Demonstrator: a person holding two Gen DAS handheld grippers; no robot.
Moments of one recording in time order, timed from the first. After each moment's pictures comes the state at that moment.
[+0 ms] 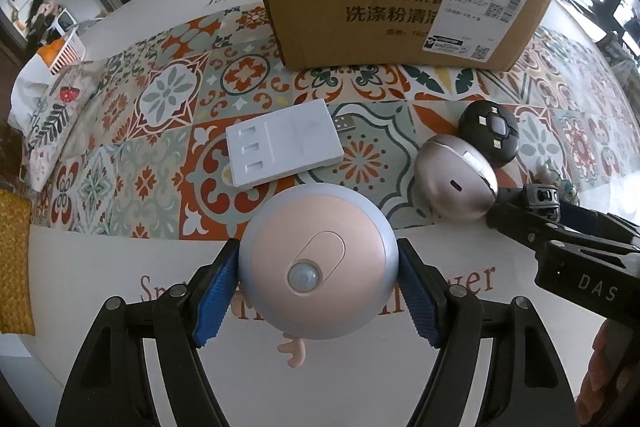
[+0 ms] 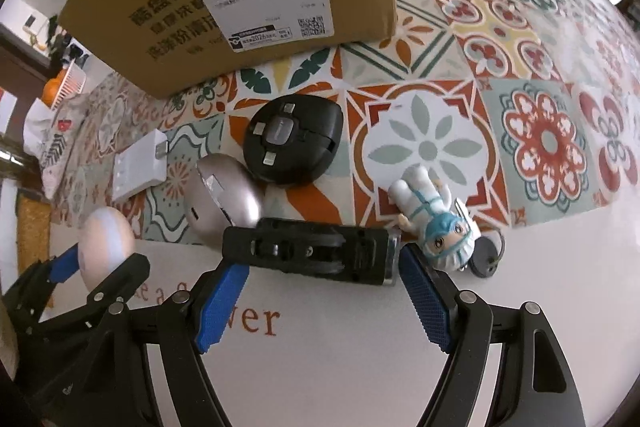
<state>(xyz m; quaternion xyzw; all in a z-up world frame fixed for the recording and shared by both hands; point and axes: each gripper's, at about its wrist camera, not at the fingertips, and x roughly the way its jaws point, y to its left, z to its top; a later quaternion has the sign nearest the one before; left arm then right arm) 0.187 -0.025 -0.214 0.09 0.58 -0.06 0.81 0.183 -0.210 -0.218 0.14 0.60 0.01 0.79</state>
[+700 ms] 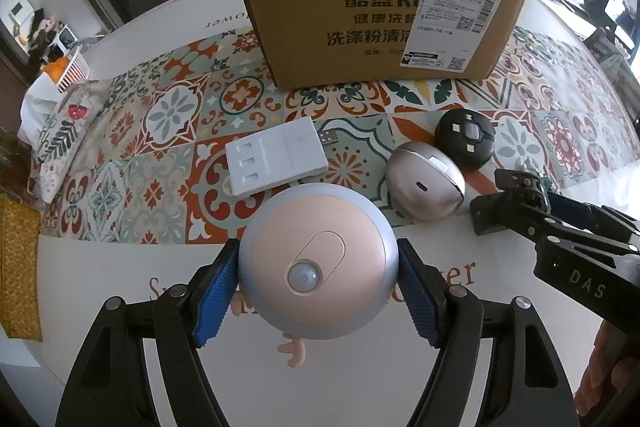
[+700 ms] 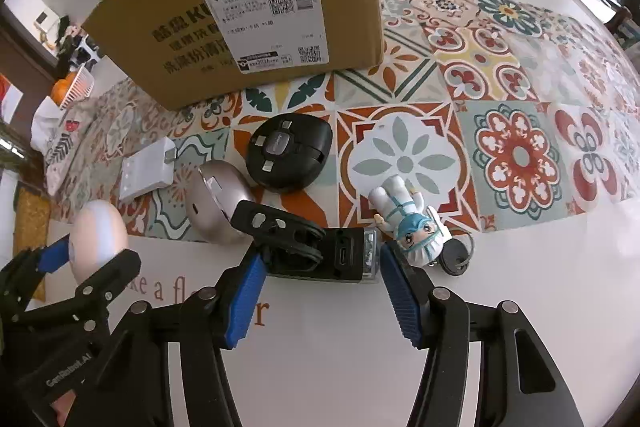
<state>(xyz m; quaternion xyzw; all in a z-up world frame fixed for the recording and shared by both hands) 0.172 -0.034 -0.194 0.10 0.55 -0.07 0.82 0.165 -0.221 -0.199 0.13 0.56 0.01 0.82</state>
